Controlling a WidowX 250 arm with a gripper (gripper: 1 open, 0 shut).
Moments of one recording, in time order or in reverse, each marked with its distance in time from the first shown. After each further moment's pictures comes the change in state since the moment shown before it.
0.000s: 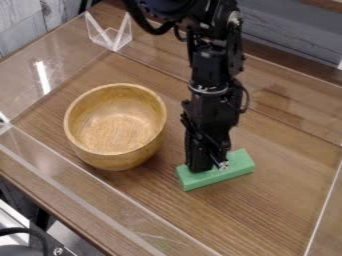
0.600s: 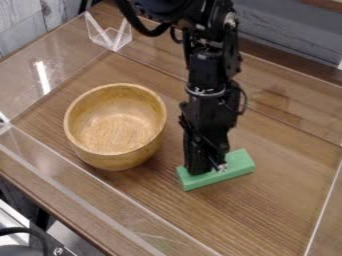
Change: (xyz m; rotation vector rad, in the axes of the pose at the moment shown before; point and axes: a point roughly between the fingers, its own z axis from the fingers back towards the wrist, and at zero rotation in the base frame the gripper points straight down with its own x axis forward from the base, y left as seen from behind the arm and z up) arm -0.004 -0.004 0.000 -0.008 -0.015 0.013
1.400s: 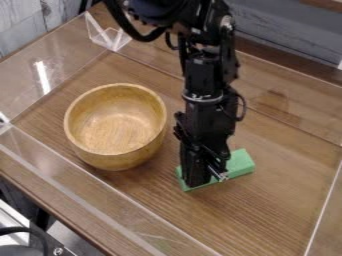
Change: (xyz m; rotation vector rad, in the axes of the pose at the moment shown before) arm -0.008 -0.011 0.004 -0.048 0.007 0.066
